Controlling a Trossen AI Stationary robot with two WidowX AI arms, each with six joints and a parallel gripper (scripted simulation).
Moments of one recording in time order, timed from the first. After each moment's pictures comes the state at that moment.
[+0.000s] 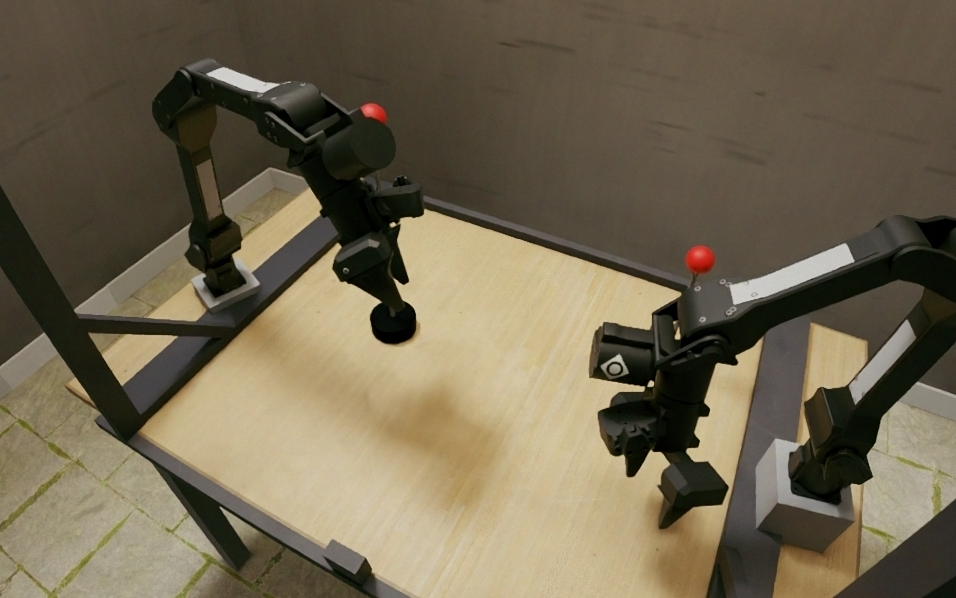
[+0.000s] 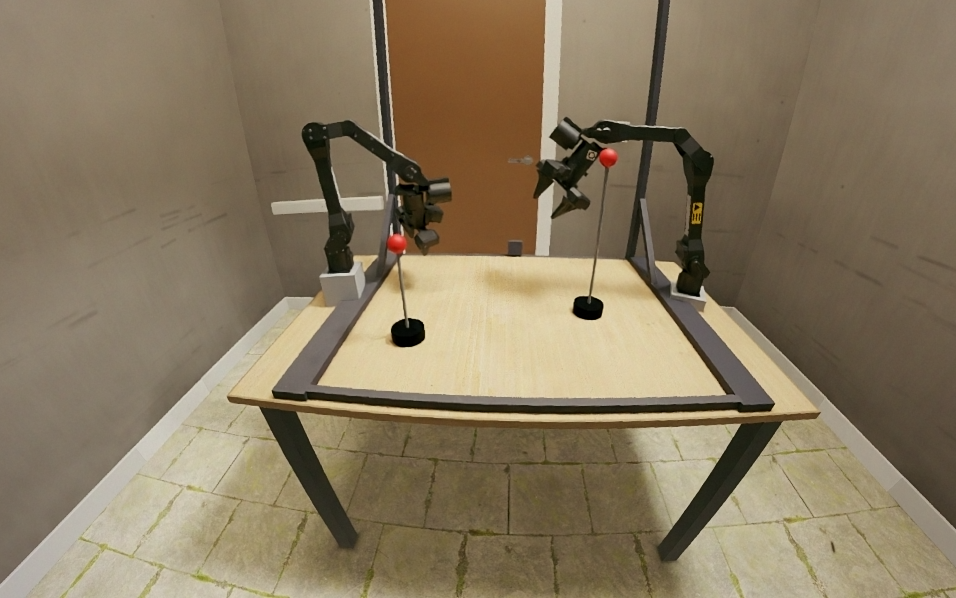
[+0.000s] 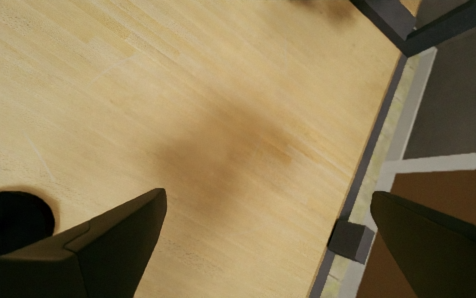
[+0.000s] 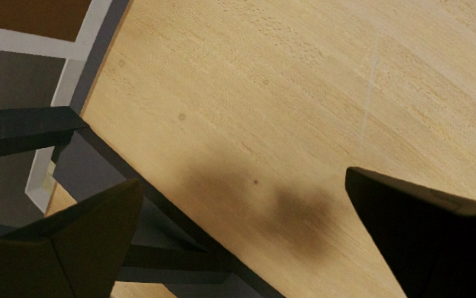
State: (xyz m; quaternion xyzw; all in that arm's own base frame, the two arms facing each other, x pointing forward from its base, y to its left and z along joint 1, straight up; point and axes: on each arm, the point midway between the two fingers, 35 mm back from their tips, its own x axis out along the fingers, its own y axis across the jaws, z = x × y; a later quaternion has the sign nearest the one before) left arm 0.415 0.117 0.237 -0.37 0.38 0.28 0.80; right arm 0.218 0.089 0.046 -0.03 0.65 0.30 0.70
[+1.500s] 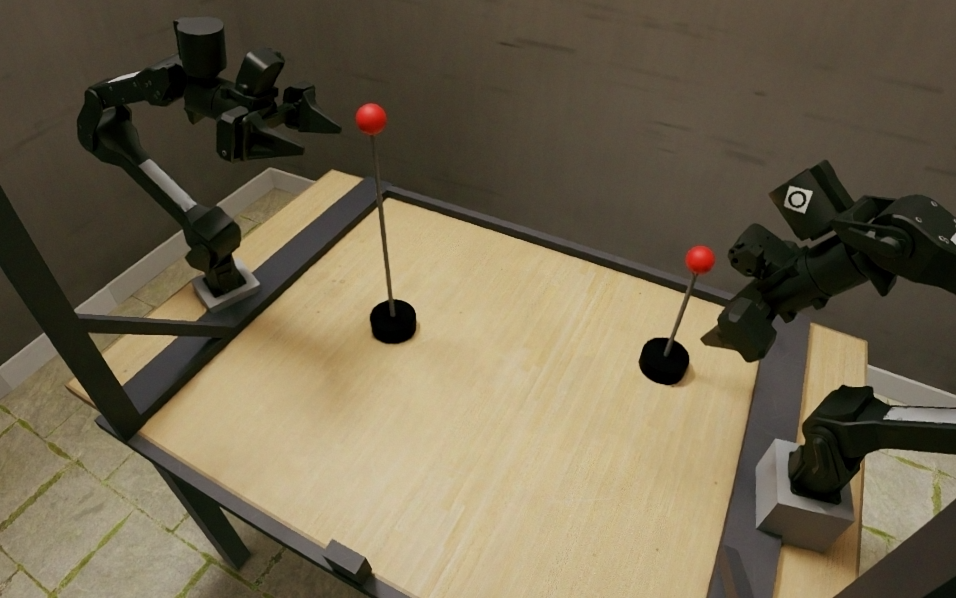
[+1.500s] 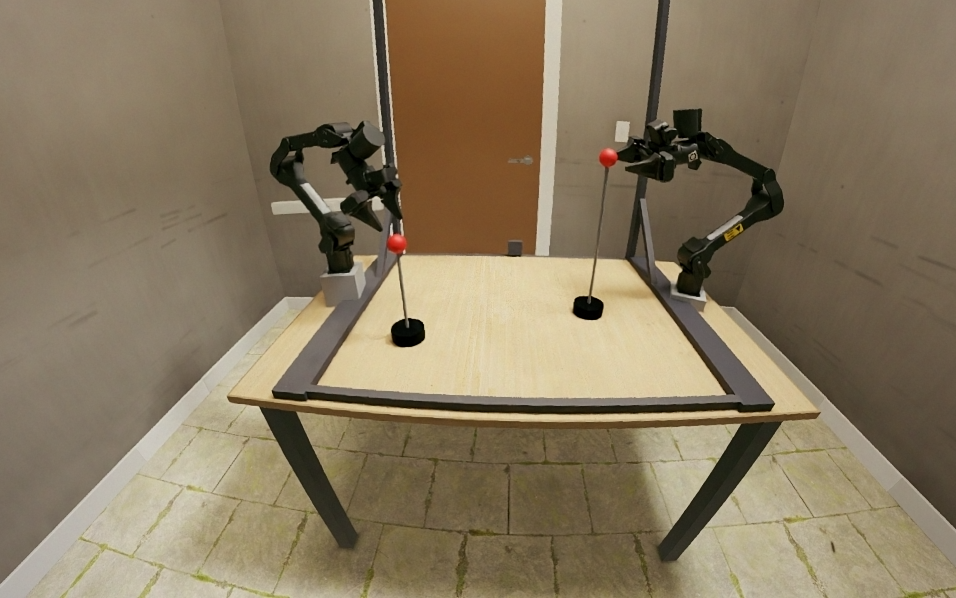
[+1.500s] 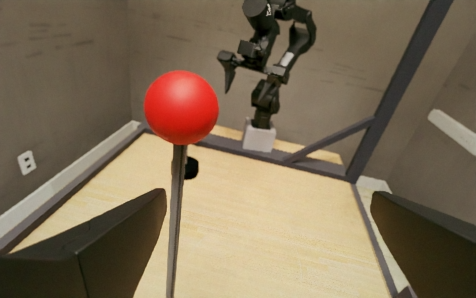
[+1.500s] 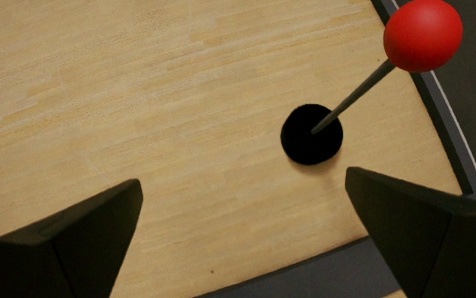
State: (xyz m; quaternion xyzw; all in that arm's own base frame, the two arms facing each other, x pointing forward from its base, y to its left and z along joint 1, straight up) left arm 0.222 0.116 0.355 -0.11 0.07 0.26 0.96; right arm 0.159 -0.088 0.174 0.11 0.48 -0.18 0.85
